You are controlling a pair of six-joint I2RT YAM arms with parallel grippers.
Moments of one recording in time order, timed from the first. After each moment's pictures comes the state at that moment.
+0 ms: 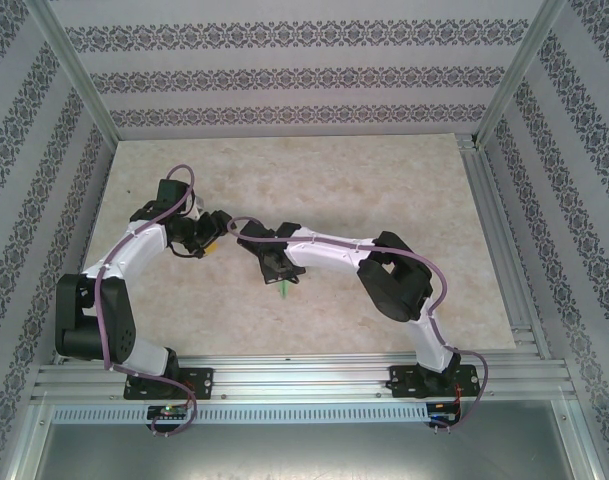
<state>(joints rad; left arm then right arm) -0.08 1.48 0.99 -0.59 0.51 -0.71 0.98 2.12 1.59 -0.86 0.21 0.69</state>
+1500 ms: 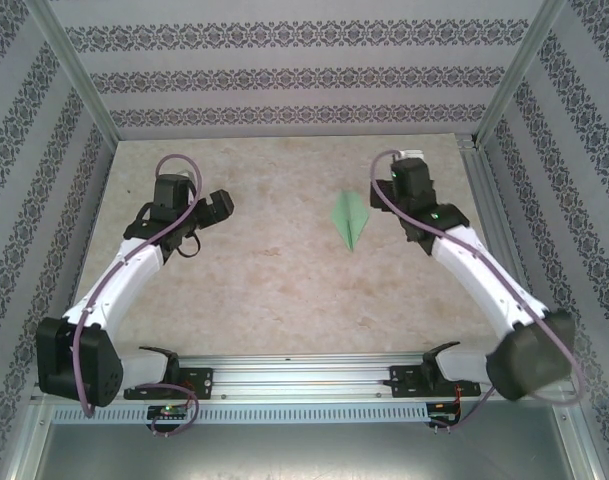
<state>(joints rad) -0.19 1.23 0.94 -0.39 0.00 -0.53 0.35 1.22 1.01 -0.38 0.42 0.17</state>
